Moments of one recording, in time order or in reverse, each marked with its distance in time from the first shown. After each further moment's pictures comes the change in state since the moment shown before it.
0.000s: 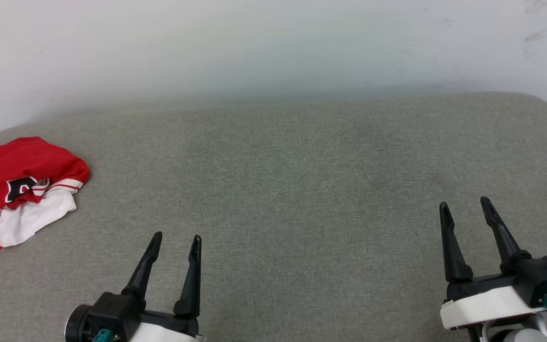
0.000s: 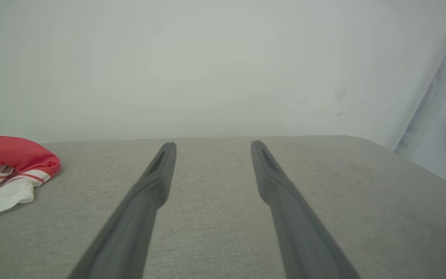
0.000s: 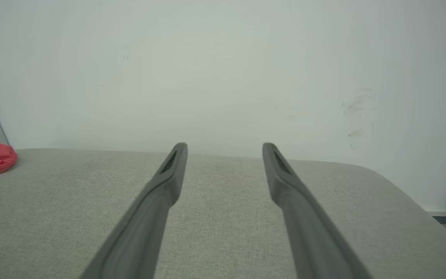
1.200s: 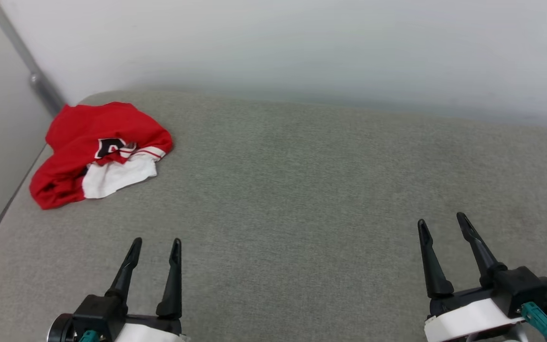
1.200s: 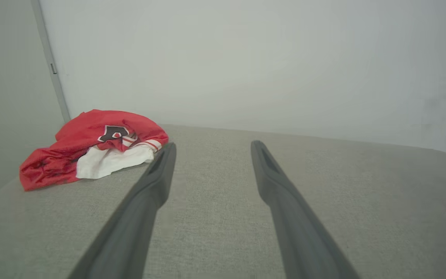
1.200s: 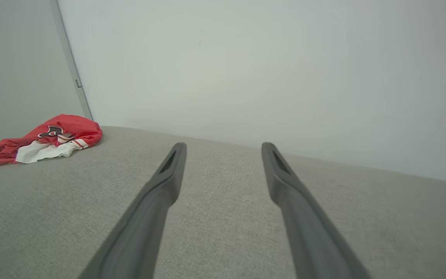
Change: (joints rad) left arm -0.002 -0.001 0.054 0.037 0.013 -0.001 -0.004; right arm 0.027 0.000 0.060 0.025 -0.003 0.000 -0.005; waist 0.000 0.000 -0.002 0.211
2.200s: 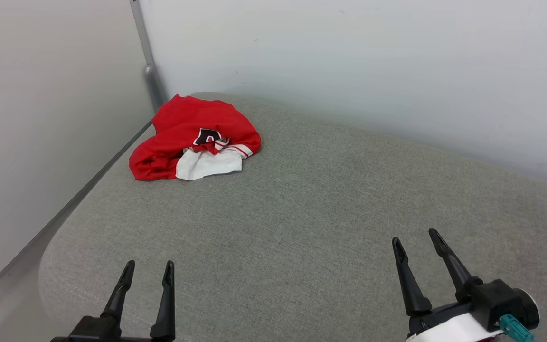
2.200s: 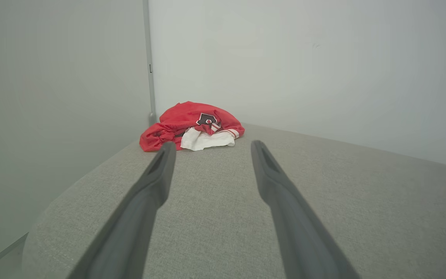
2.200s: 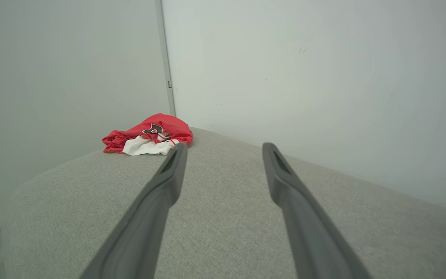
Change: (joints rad) left arm 0.081 0.006 0.026 -0.018 0.022 0.000 0.000; right arm 0.037 0.000 0.087 0.010 0.046 0.000 0.000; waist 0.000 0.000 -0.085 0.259
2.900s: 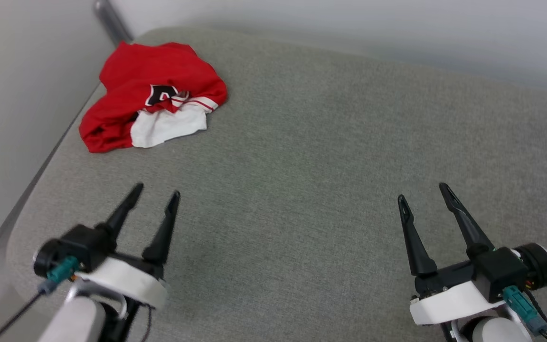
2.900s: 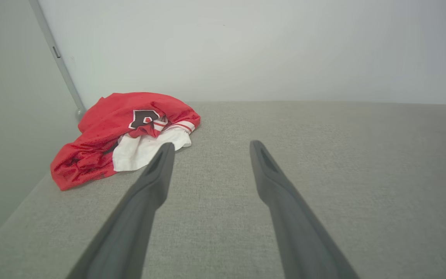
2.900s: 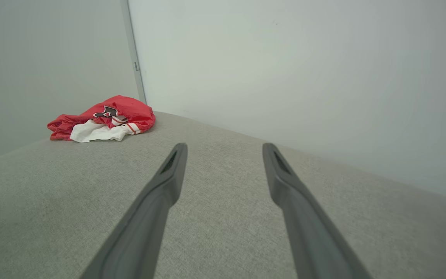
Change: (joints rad) left arm -0.323 0.264 -0.220 0.179 -0.251 0.000 0.000; right arm -0.098 0.000 -0.016 -0.058 -0.128 0.000 0.000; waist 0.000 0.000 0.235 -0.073
